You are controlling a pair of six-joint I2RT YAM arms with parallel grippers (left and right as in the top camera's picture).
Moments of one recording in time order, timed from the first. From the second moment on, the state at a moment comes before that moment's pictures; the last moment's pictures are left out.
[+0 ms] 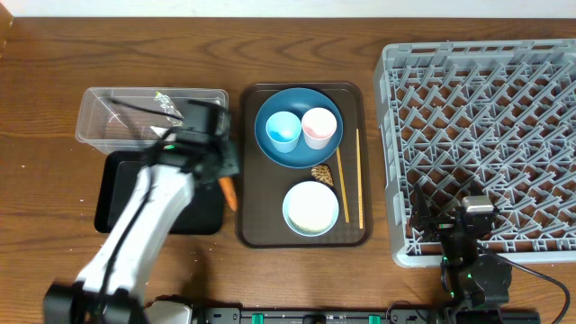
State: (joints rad) left arm -0.15 1.39 1.00 -0.75 0.01 -0.46; right arm 0.06 0.01 0.01 -0.07 0.00 0.03
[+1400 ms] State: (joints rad) left arm 0.25 1.60 0.84 -0.49 -0.04 -0.99; right arm 0.06 0.01 0.01 -0.07 0.00 0.03
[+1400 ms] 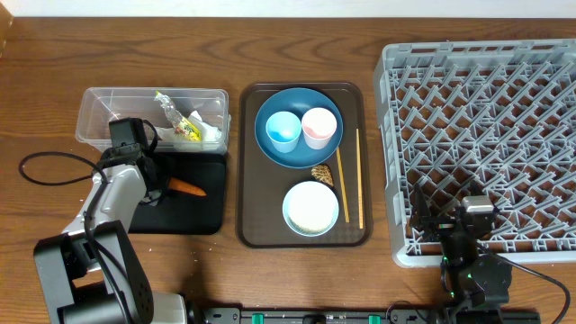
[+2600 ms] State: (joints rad) left arm -0.08 1.19 0.84 -0.31 0.31 -0.61; right arm 0.06 0.01 0.01 -0.07 0.00 0.03
